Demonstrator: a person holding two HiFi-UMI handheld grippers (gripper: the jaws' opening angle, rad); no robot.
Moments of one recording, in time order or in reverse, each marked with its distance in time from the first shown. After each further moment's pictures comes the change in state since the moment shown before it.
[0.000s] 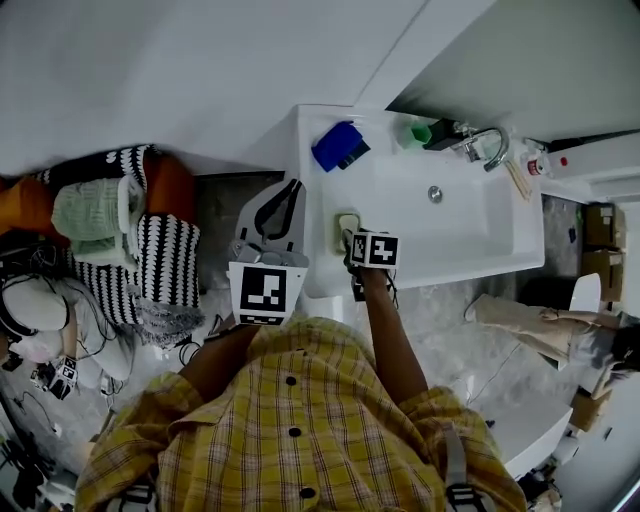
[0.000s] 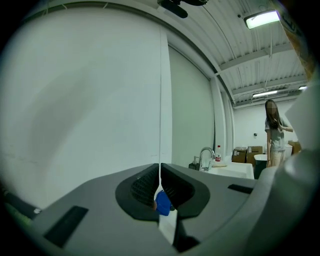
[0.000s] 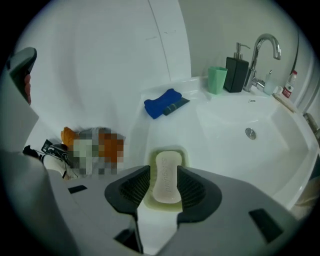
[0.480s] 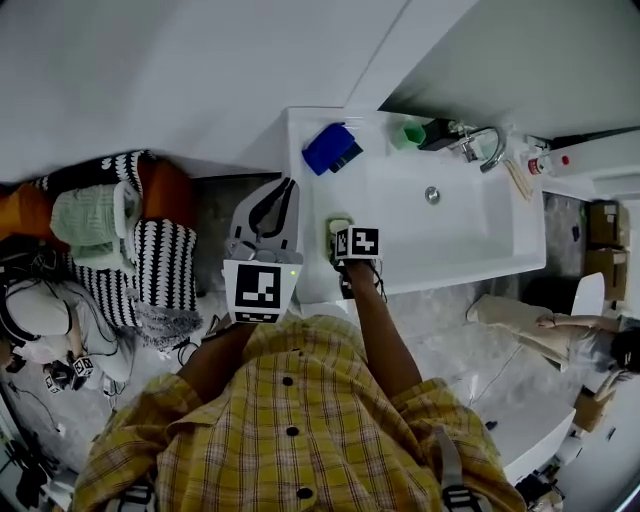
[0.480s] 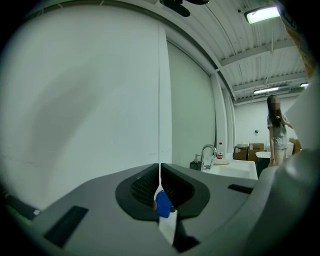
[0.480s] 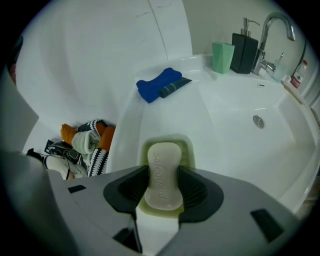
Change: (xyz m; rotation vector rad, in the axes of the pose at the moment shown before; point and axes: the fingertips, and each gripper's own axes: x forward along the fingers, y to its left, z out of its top) left arm 0.028 -0.012 -0.001 0.014 0.024 0.009; right arm 0.035 -0.008 -0.012 0.027 0.141 0.019
